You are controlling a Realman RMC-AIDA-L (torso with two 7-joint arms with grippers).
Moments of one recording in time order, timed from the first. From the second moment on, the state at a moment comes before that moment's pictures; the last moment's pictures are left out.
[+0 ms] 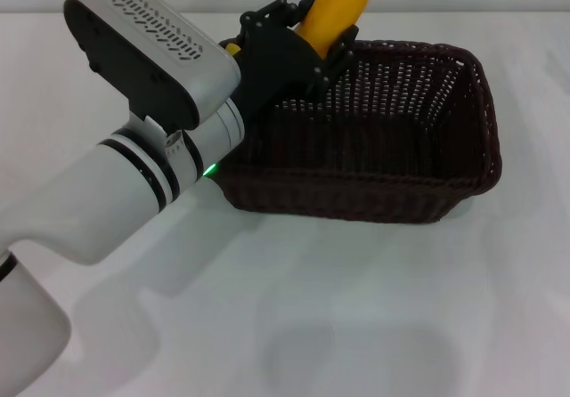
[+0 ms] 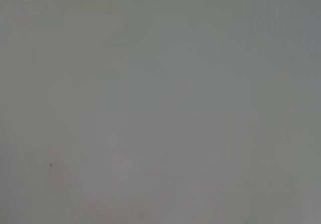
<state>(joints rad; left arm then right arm) -0.20 -2.07 2.06 1.31 -2.64 -0.21 2.56 0.30 2.01 -1.22 -1.07 -1.59 -0.42 1.91</state>
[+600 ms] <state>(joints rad) -0.18 -2.07 2.07 1.34 -2.64 -0.21 2.50 0.30 2.01 -1.22 -1.07 -1.59 -0.42 1.91</state>
